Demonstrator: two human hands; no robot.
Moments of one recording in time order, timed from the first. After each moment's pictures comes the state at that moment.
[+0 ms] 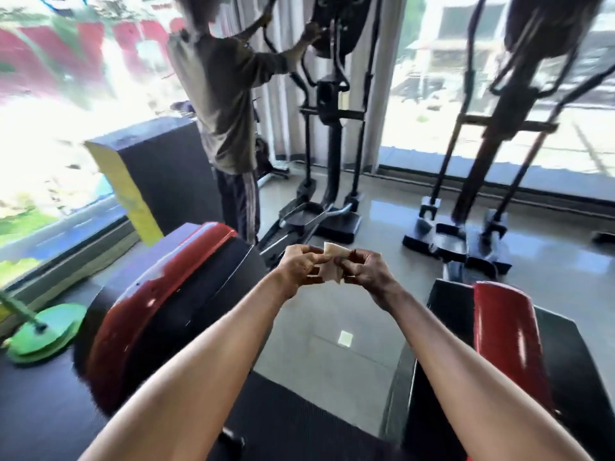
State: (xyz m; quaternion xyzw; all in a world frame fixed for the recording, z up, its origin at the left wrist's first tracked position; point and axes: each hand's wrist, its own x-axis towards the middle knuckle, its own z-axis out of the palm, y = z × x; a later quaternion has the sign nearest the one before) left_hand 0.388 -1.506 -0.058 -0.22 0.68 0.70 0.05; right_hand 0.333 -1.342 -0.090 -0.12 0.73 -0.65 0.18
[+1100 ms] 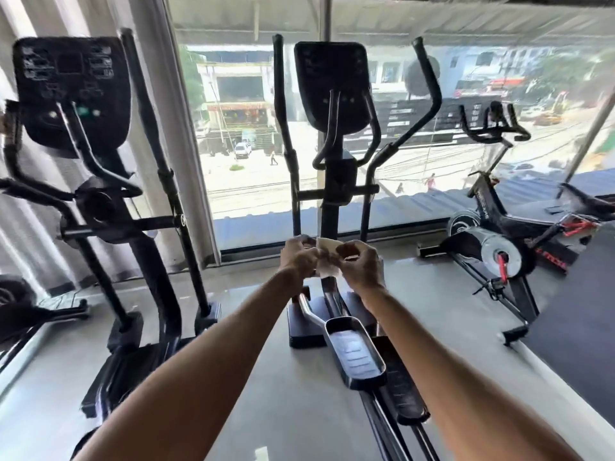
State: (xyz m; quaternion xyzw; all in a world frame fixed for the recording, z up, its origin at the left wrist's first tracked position) left_hand -0.343 -1.350 0.021 0.05 0.76 0.64 0.10; right_hand -0.287 -1.219 -0.007 0.13 0.81 -0.51 -0.27
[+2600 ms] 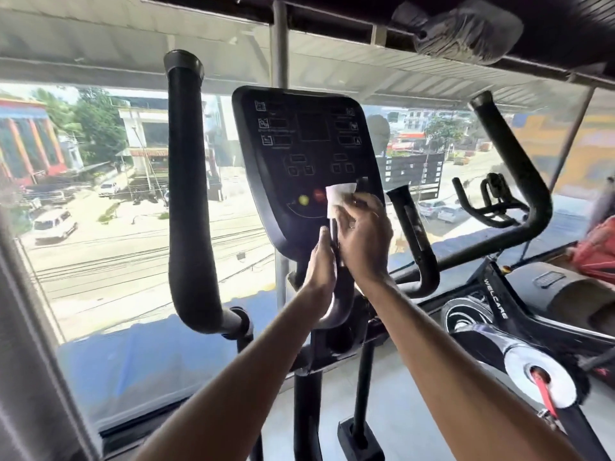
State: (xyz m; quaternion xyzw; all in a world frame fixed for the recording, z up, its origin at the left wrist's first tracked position) left_hand -1.048 -1.040 0.138 0.19 0.54 0.79 0.20; right_hand -1.037 -0.959 0.164 0.12 0.77 -0.18 -0.61
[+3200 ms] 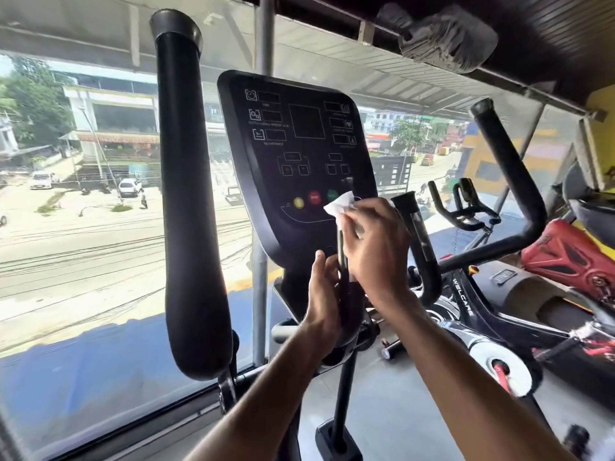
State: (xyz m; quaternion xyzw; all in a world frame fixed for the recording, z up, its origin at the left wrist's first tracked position) left_hand -1.058 -1.039 0.115 0.15 0.35 0.85 0.35; right_hand -1.035 -0.961 0.170 0.11 0.80 -0.03 -0.60
